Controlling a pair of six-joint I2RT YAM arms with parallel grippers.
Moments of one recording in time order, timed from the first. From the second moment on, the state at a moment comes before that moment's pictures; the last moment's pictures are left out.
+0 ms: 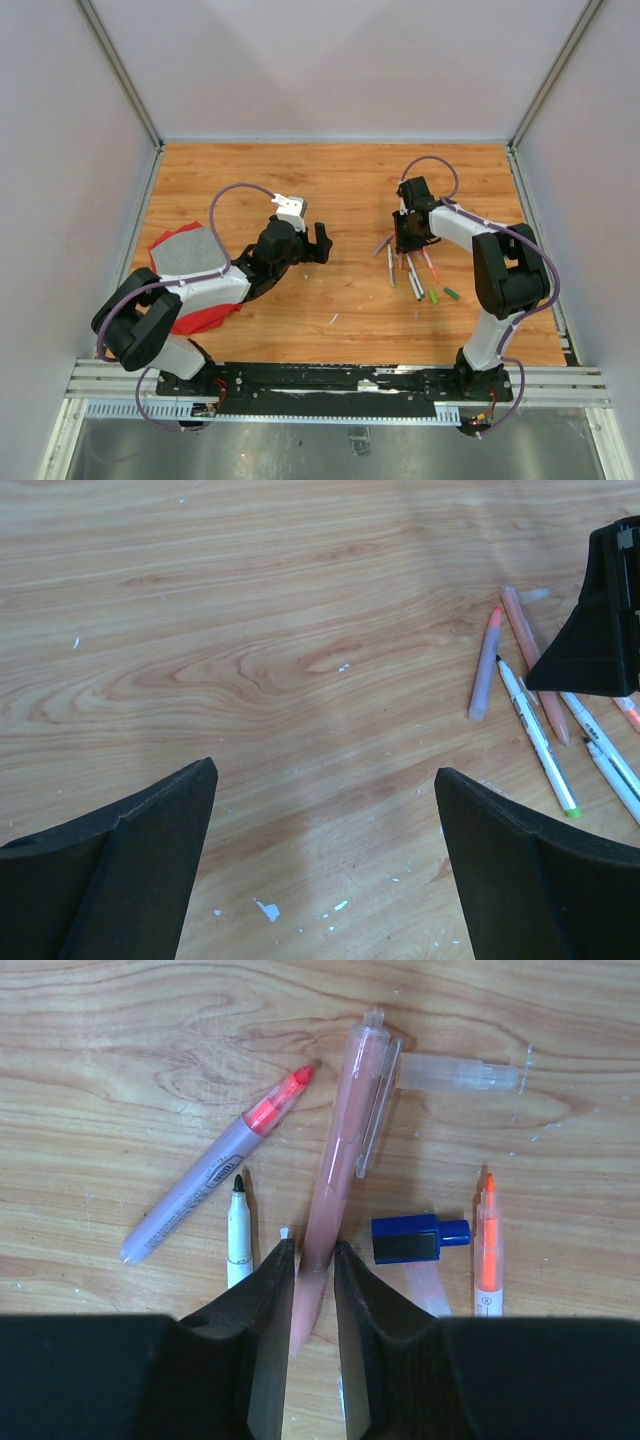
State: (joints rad) left arm -0.72 1.45 0.64 0.44 -0.22 -0.39; right arm 0.31 1.80 1.12 -0.48 -0.01 0.24
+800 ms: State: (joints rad) left arm -0.72 1.45 0.64 0.44 -0.22 -0.38; right arm 0.31 1.74 1.12 -0.48 0.01 0.26
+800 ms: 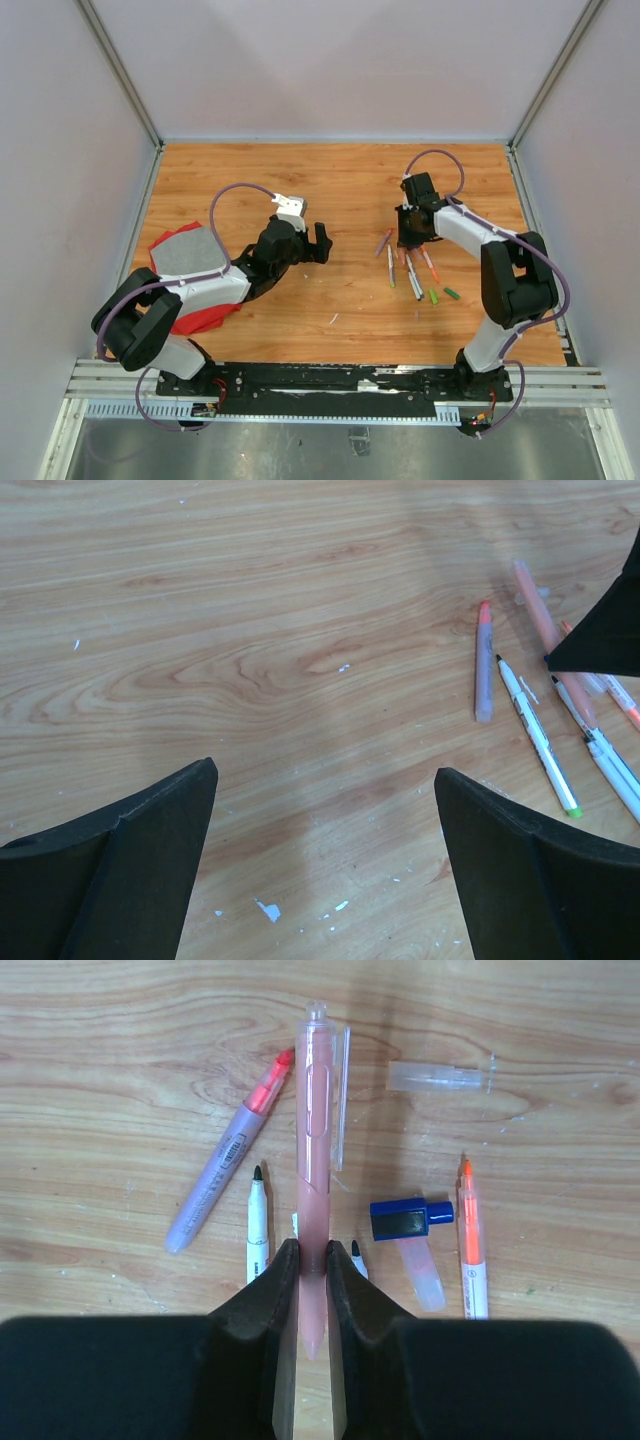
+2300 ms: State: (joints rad) left arm -0.72 1.40 0.64 0.40 -0.21 -0.38; right arm 0.47 1.14 0.66 0.06 -0.23 0.17
